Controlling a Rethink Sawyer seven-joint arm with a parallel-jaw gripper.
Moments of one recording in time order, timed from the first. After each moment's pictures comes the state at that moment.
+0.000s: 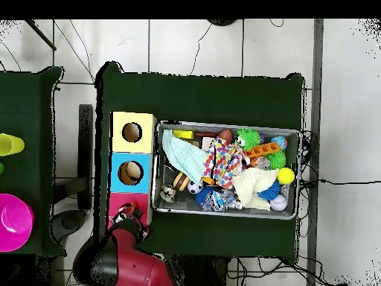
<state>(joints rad) 0.28 -0.81 -0.18 2.27 0.47 -0.05 2.14</state>
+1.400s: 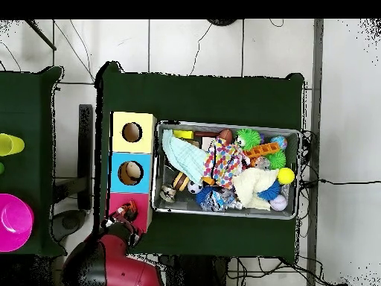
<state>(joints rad) 0.35 -0.85 -0.20 2.27 0.47 -0.05 2.14</state>
